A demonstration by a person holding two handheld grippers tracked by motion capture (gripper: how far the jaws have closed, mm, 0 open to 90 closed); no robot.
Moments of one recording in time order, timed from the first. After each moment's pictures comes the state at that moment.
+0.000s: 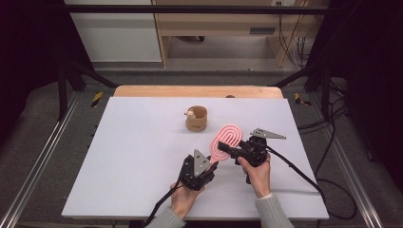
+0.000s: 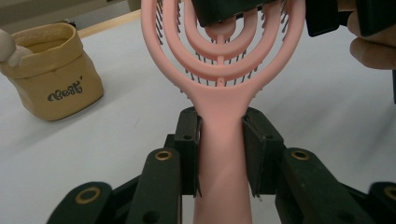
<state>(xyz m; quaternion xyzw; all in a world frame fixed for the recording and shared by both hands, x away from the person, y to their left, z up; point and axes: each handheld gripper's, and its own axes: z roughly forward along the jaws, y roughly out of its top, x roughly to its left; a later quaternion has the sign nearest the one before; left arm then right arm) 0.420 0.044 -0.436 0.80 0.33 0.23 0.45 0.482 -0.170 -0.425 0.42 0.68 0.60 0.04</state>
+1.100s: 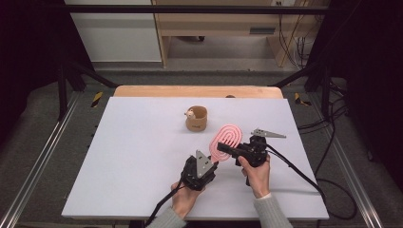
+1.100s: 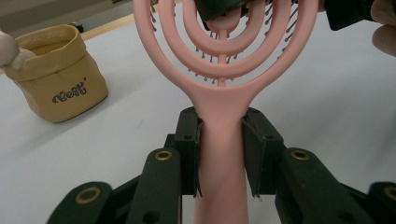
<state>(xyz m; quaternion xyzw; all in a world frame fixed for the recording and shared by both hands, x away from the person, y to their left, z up) 0.420 0.040 -0.440 0.80 0.32 0.25 0.44 0.480 -0.170 -0.422 0.43 0.67 0.61 -0.01</state>
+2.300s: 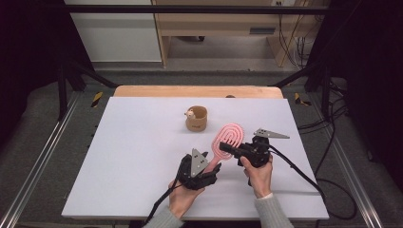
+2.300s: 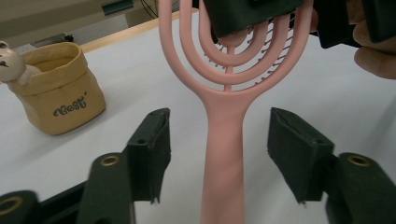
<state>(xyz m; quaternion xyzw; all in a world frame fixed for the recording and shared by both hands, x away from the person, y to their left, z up) 0.418 0.051 -0.426 0.79 0.32 0.24 0.47 0.474 -0.175 -0.415 0.42 0.67 0.61 0.00</state>
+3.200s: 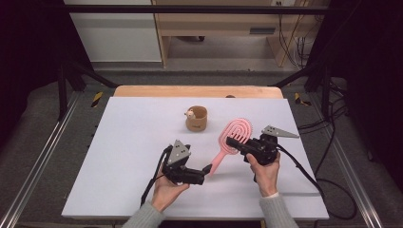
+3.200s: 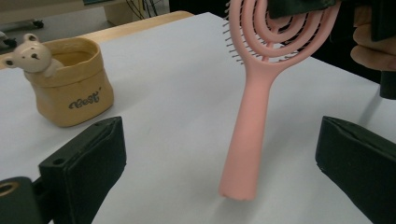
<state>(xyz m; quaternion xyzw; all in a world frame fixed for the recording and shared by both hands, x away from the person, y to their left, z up) 0.433 0.097 -0.407 0.78 0.32 0.17 0.50 0.471 -0.190 -0.400 0.41 0.67 0.62 0.05</state>
